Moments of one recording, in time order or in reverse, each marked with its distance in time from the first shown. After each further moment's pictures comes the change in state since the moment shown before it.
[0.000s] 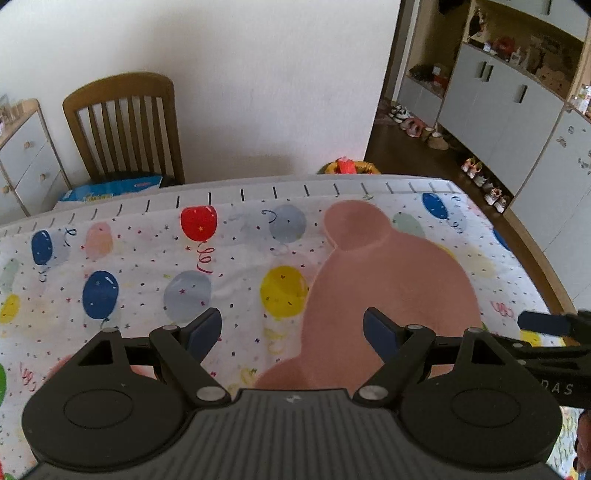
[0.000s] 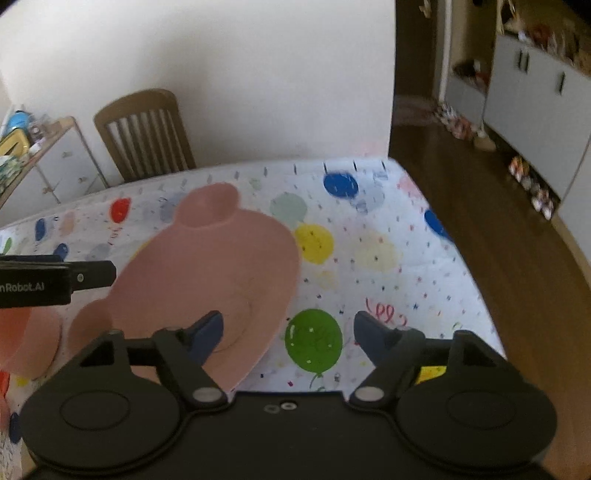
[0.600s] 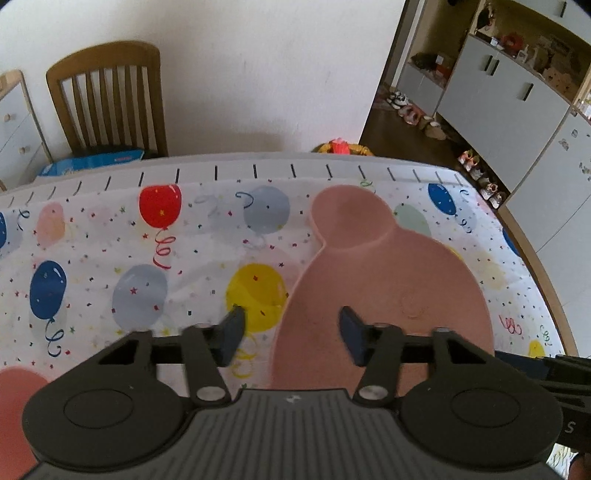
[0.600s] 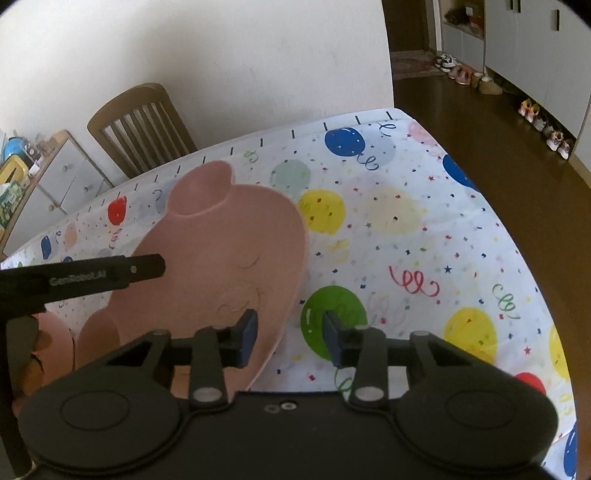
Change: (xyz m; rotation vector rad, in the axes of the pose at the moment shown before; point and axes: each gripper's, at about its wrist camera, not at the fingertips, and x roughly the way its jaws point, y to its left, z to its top) left arm 0.049 -0.007 0.011 -0.049 0.075 -0.051; right arm 0.025 -0.010 0.002 0.135 0.087 0.092
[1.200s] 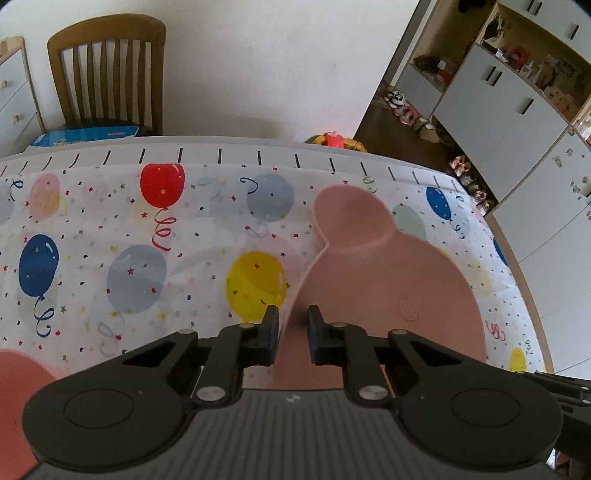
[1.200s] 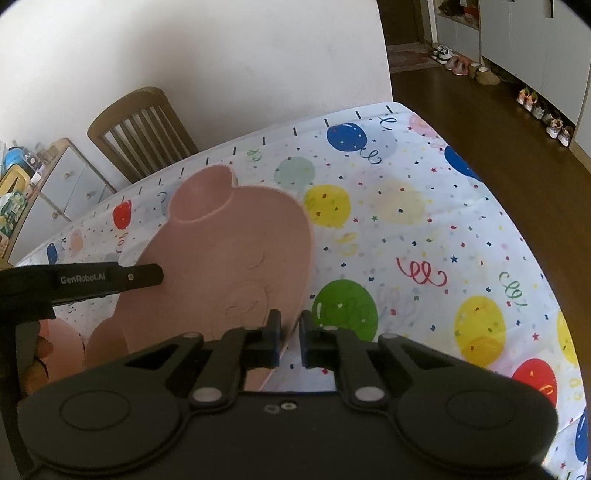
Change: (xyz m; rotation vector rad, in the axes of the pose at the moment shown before) left arm -0.005 0.016 0.000 -0.078 0.030 -0.070; right arm -0.003 0.002 -0.002 0.037 0.006 0.019
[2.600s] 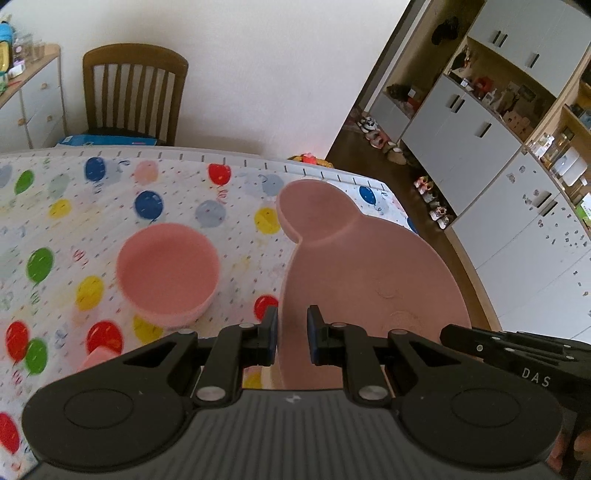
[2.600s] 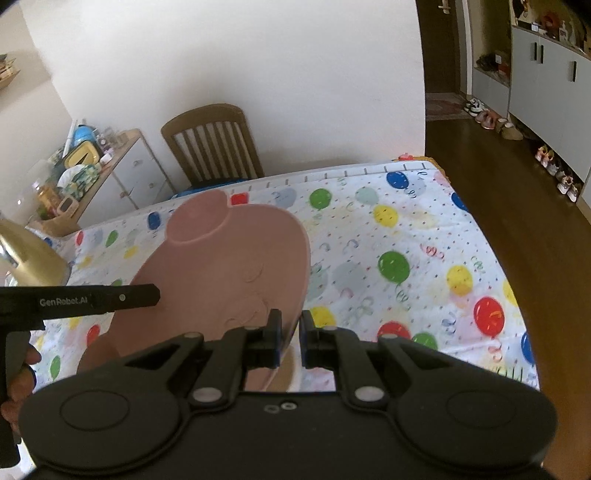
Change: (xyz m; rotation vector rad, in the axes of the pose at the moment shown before) left arm -0.215 0.032 -0.099 -0.026 -0.074 -0.091; right arm -0.167 0.086 -0.075 -0.155 -0.091 0.044
